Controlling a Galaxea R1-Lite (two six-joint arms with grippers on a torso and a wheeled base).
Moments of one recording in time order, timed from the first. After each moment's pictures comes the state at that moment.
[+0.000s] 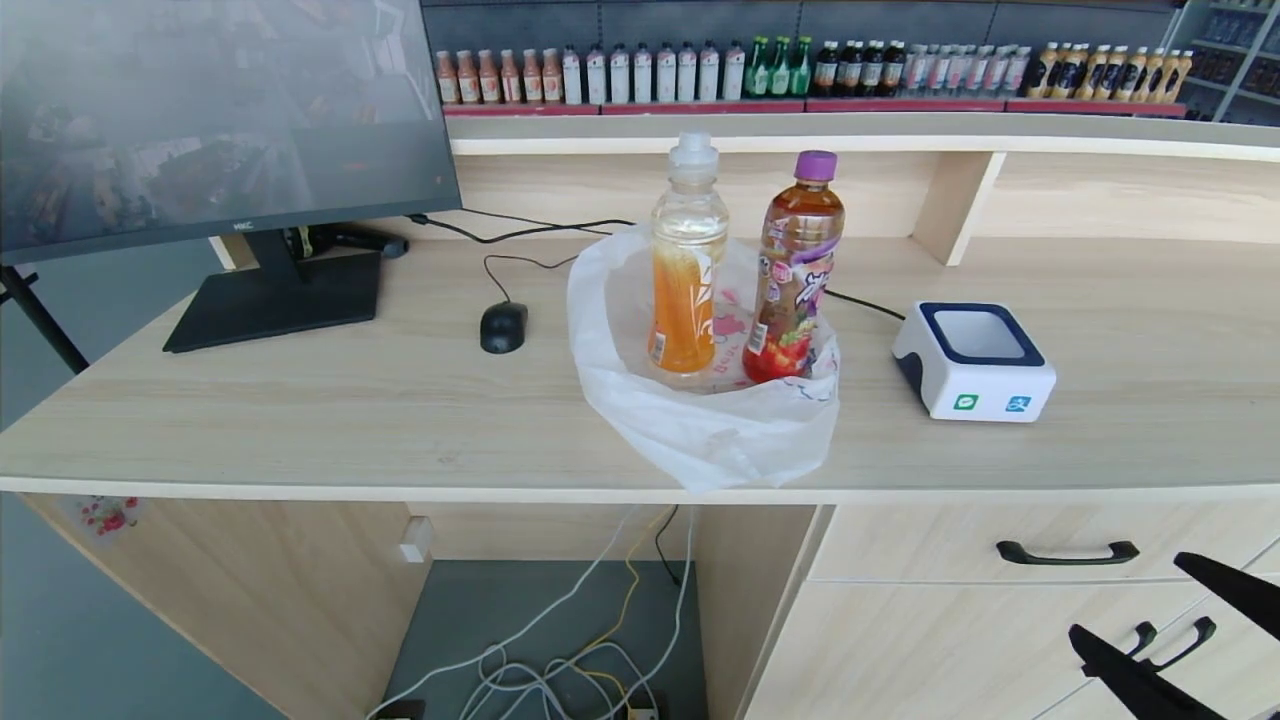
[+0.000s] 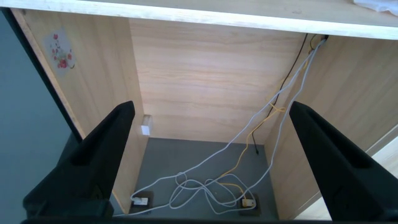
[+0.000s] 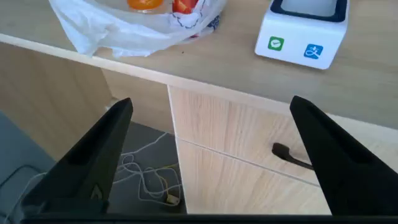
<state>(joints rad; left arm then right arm) 0.00 0.00 0.00 0.00 0.00 0.01 0.48 0.84 0.00 -0.76 -0.12 -0.08</state>
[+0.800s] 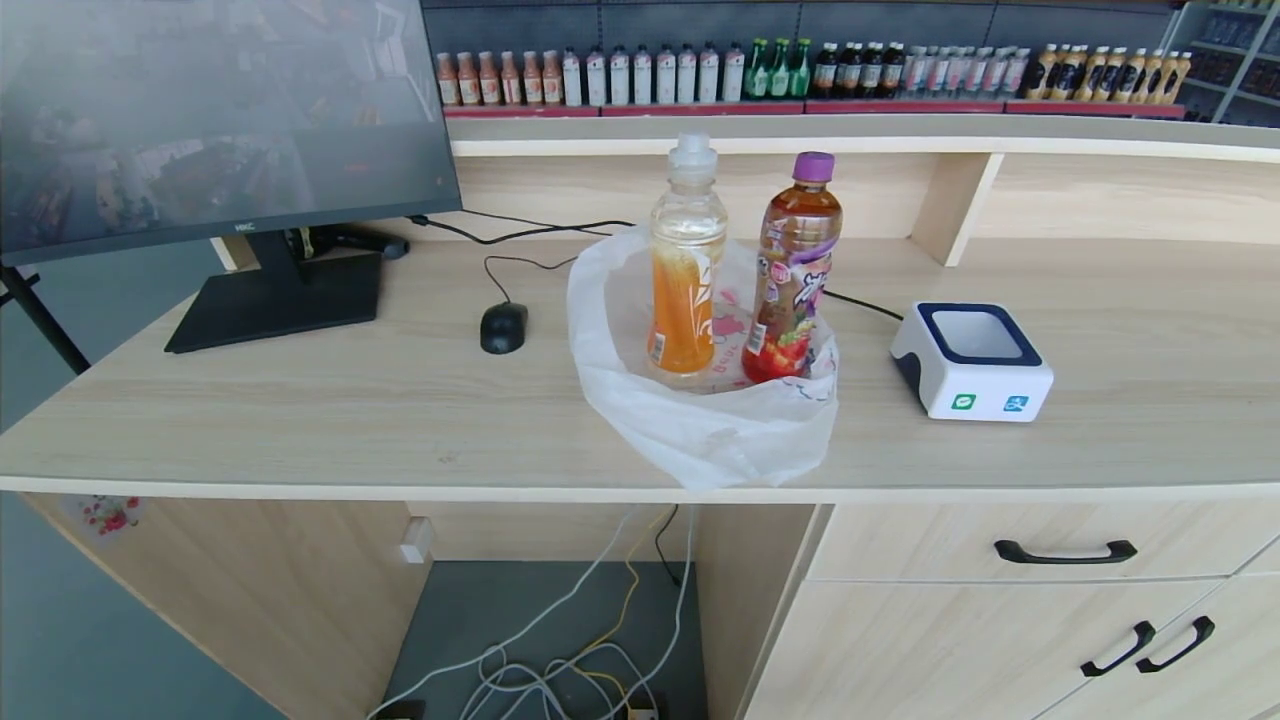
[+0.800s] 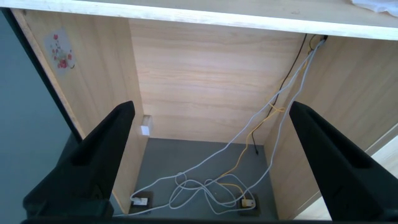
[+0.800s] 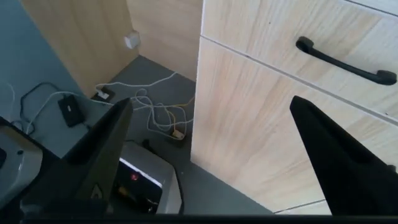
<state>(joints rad) 0.00 0.00 0.00 0.00 0.00 0.01 0.40 0.21 -0.03 0.02 -0.03 -0.14</state>
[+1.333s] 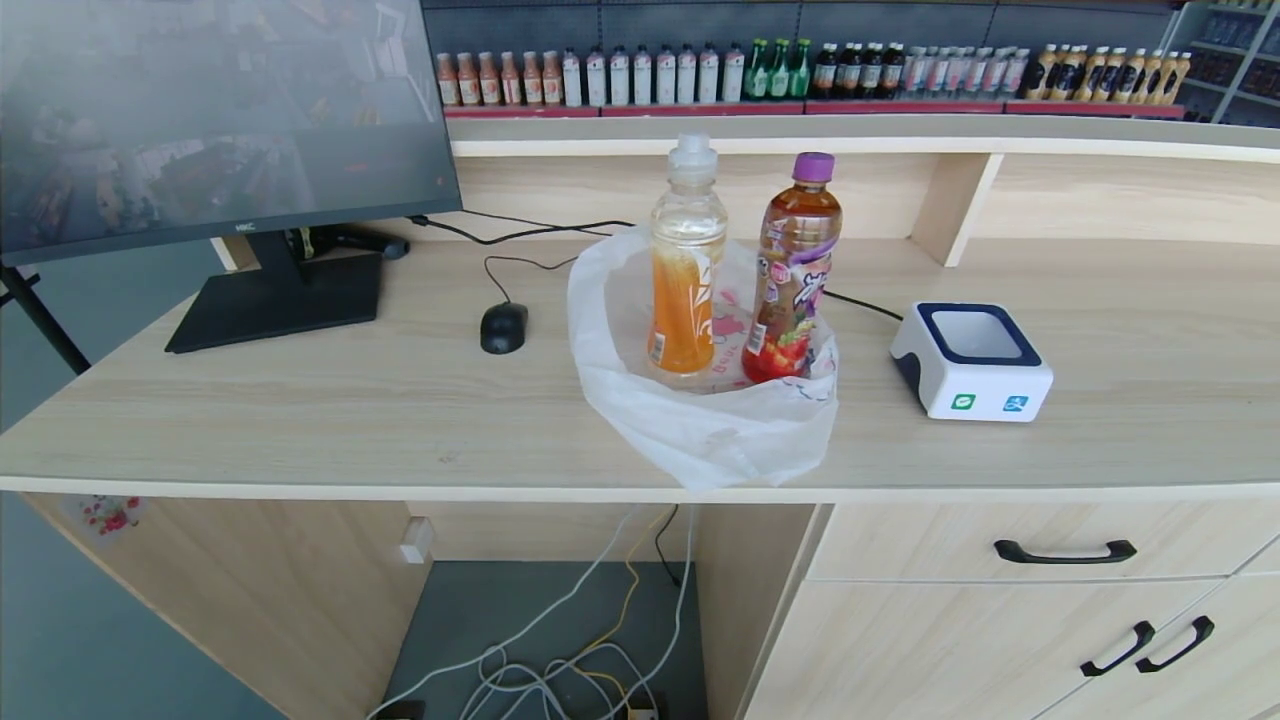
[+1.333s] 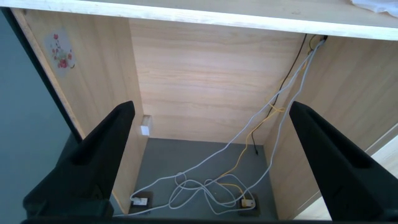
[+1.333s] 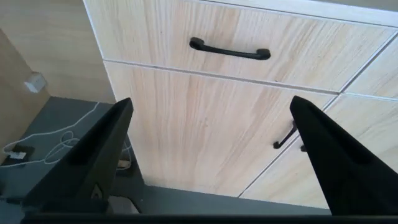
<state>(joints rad) 0.00 0.00 0.00 0.00 0.00 0.00 0.10 0.10 -0.02 0.01 -0.05 -0.12</state>
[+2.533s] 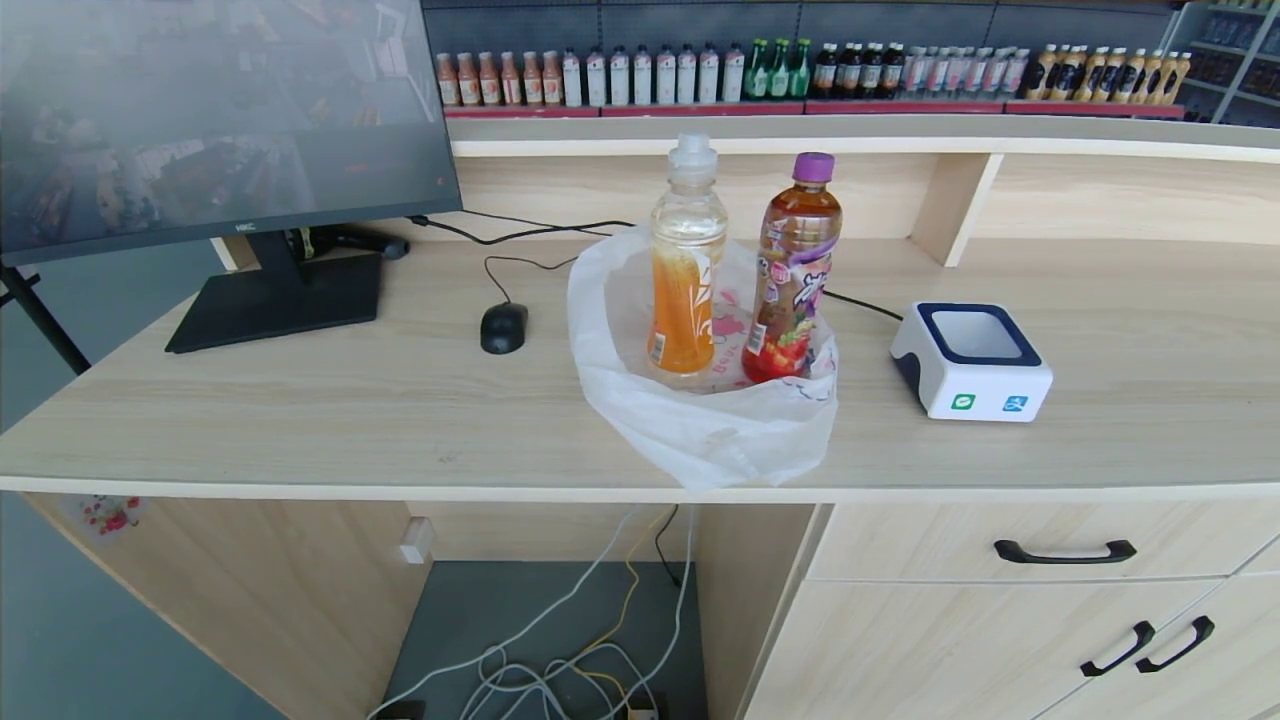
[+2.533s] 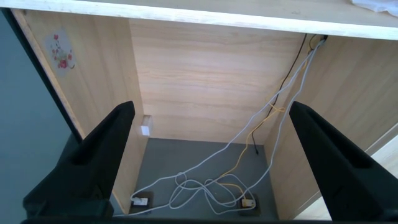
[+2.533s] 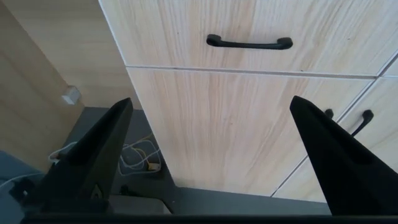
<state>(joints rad) 0.00 0.00 0.00 0.00 0.00 0.01 0.11 0.09 0.00 0.00 -0.02 0.01</state>
